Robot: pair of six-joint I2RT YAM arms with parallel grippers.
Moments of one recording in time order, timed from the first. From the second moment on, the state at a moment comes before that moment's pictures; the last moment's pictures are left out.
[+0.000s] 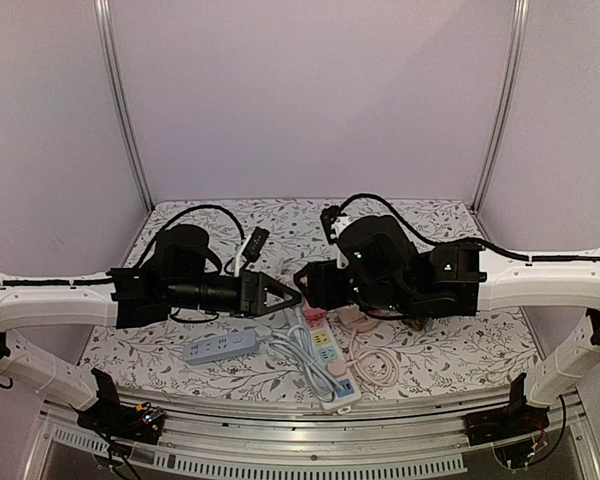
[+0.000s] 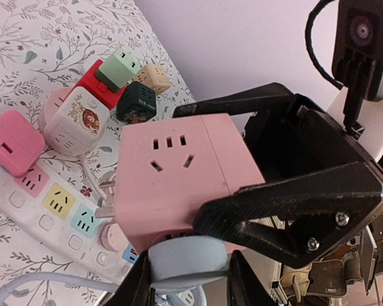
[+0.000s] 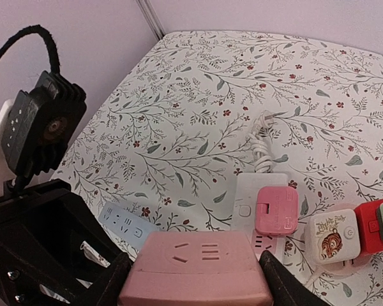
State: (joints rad) left arm -0.95 1.25 0.75 0.16 0.37 -0.85; right arm 1.22 1.51 1.24 -0.30 0.41 0.61
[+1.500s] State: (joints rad) left arm -0.91 1.17 0.65 0.17 0.40 -0.91; right arm 1.20 1.56 1.21 -0.22 0.28 0.59
